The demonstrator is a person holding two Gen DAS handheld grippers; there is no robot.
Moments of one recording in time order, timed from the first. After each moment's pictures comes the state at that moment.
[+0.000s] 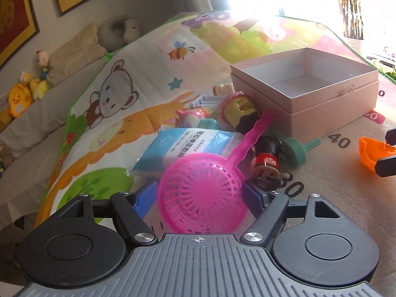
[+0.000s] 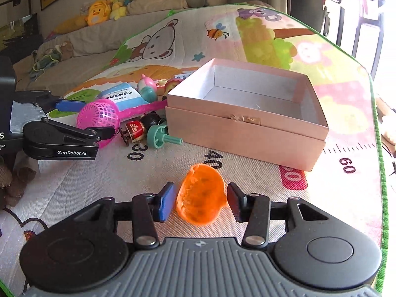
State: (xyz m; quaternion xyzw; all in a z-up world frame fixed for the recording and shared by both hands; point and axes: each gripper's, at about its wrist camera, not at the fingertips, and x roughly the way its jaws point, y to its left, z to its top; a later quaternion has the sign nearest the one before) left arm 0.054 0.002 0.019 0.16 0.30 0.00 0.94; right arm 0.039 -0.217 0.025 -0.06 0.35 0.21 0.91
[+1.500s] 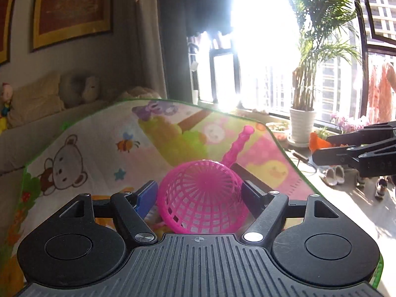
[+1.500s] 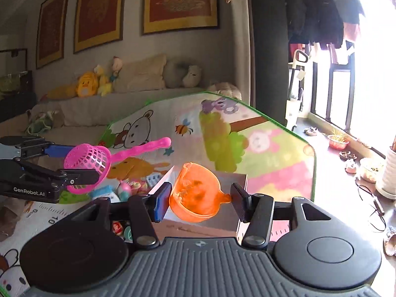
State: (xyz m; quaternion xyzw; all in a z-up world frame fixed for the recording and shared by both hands) left arm 0.060 -0.066 0.161 0.07 0.18 -0.15 0.97; right arm 0.032 -0.307 0.167 -0.02 0.18 0.17 0.97
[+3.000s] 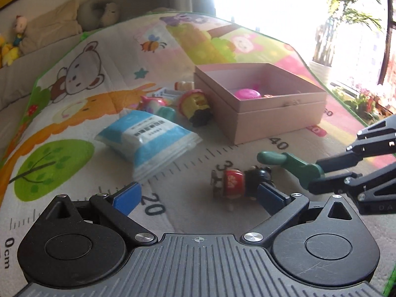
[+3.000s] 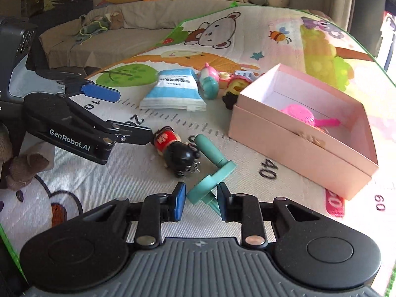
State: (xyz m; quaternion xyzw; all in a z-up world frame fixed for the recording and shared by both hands) left arm 0.018 0.007 0.025 0.06 0.32 -0.12 0.94; right arm 0.017 -0.191 0.035 -0.16 0.35 0.29 0.88
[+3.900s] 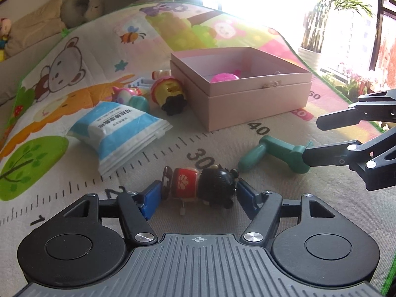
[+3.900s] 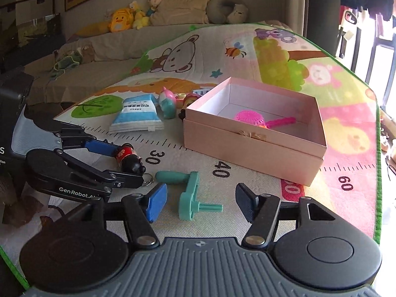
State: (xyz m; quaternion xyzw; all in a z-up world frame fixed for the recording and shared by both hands) left arm 0.020 -0.012 0.011 0.07 0.34 -0.12 0.93; right arm 0.019 -0.221 0.040 -0.09 0.32 0.26 0.91
